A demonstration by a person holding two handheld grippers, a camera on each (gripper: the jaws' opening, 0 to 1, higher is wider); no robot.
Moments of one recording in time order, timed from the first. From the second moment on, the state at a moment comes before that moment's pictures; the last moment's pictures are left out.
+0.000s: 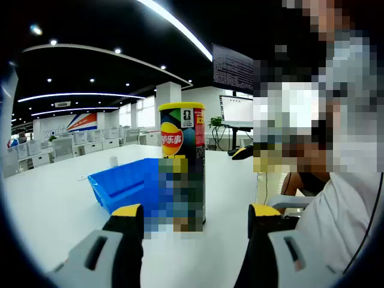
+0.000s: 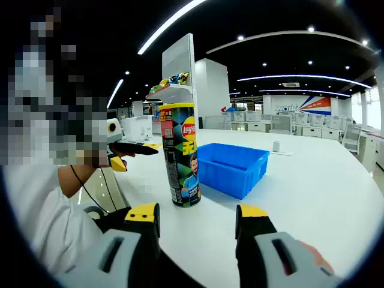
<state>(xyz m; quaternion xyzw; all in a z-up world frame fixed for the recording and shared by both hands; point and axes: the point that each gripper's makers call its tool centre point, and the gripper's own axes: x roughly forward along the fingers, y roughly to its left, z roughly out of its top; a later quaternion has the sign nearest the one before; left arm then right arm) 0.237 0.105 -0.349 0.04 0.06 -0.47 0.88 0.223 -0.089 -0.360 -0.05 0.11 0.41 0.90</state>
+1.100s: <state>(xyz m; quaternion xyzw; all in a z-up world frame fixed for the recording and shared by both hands) 0.238 0.108 -0.354 0.05 0.08 -0.46 0.88 0.229 -0.092 -0.354 -0.04 0.11 0.39 0.91</state>
